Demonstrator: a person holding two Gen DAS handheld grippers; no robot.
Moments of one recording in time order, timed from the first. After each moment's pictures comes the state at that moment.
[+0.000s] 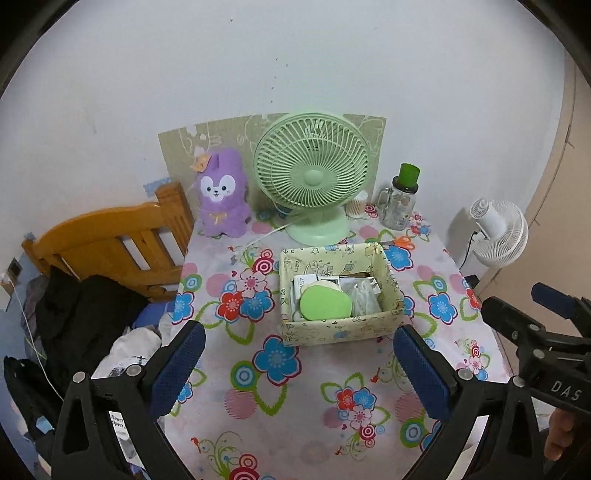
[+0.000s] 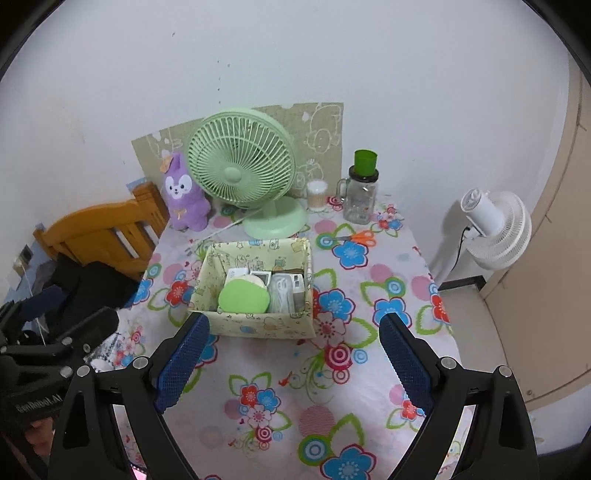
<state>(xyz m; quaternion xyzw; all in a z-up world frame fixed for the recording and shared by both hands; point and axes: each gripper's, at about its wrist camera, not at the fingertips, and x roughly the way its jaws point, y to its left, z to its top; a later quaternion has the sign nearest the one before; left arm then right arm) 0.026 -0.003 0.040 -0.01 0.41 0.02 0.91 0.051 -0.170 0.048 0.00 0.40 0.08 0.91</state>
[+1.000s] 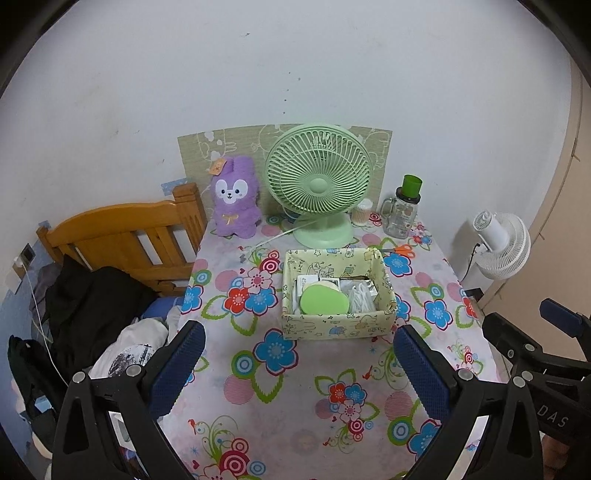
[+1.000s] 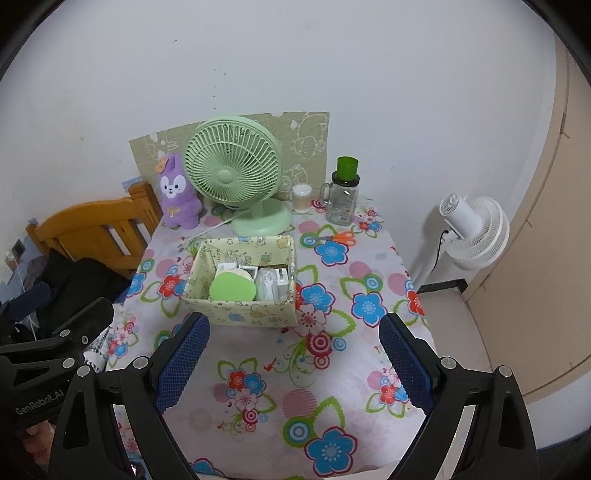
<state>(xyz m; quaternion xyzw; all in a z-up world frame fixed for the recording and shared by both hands) -0.003 -0.017 0.053 -0.02 0.39 0.05 0.92 0.016 -0.173 0.063 -0.02 0.39 0.06 0.92</state>
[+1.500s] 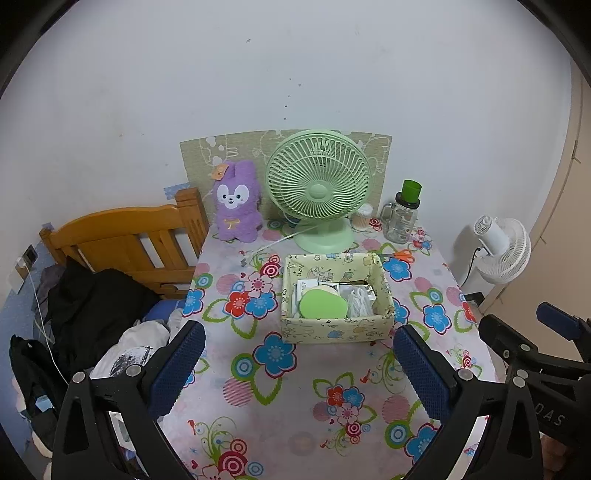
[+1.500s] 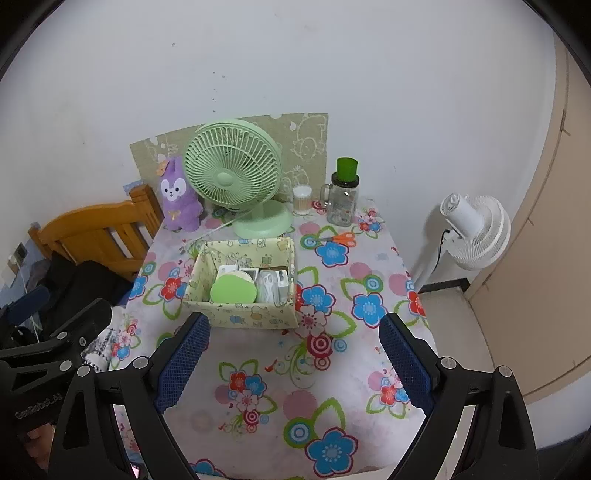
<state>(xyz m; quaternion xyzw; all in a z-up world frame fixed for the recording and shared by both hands) -0.006 -0.022 0.059 -0.02 0.39 0.06 0.92 0.016 -0.177 0.066 -0.01 0.39 0.06 0.92</state>
